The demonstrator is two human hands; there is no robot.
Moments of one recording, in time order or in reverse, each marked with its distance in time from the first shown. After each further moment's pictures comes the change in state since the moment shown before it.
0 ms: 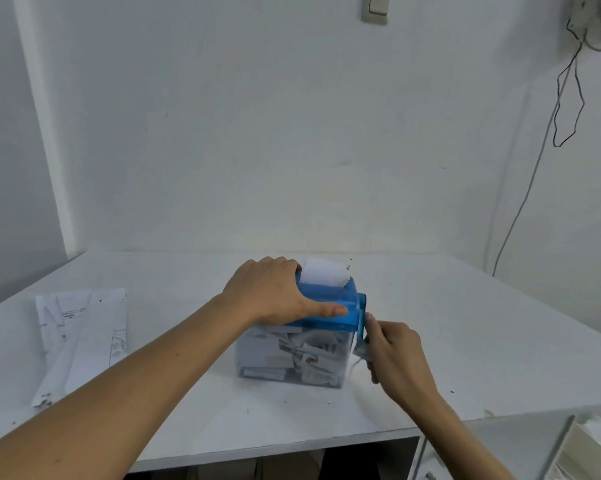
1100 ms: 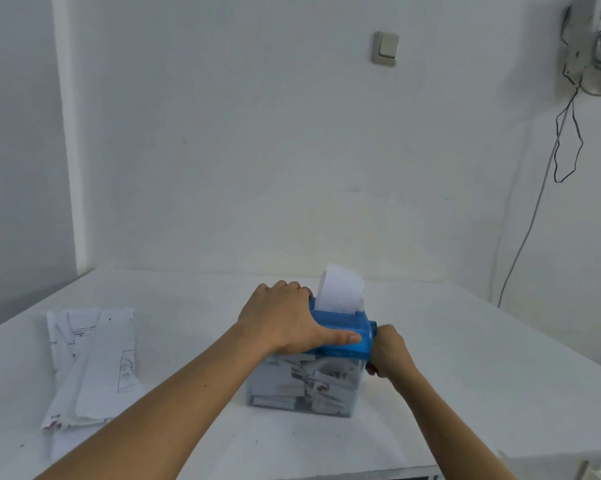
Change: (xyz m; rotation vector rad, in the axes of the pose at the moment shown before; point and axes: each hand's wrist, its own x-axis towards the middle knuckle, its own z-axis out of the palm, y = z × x) left_hand 0.000 0.001 0.004 0.032 0.021 0.012; right_hand 0.078 -0.009 0.014 -0.273 -0.175 0.297
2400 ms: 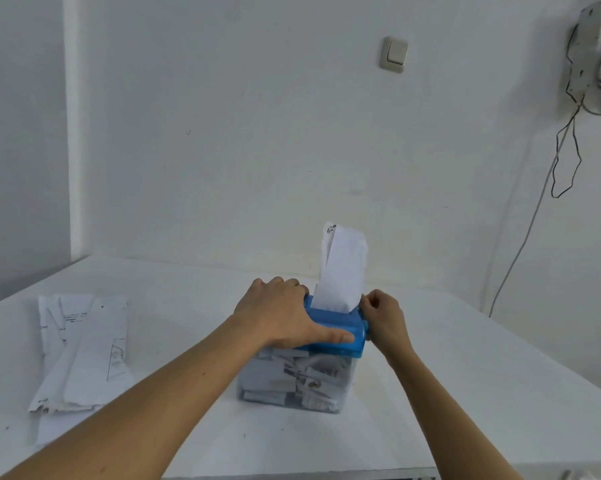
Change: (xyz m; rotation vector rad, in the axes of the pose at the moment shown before) left_hand 0.000 -0.001 -0.005 -0.007 -0.029 0.012; right_hand 0.020 -0.018 -0.014 0.326 0.255 -0.272
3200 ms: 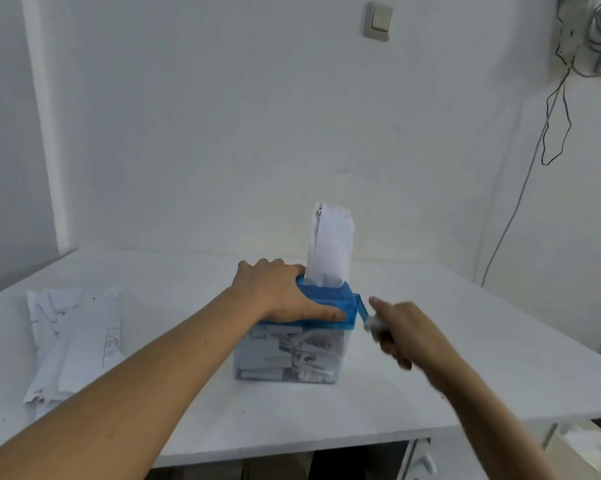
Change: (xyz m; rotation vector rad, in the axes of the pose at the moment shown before) left_hand 0.004 0.007 -0.007 0.024 -0.128 -0.063; right_hand -0.088 -0.025 -0.066 -0.004 -0.319 0.107
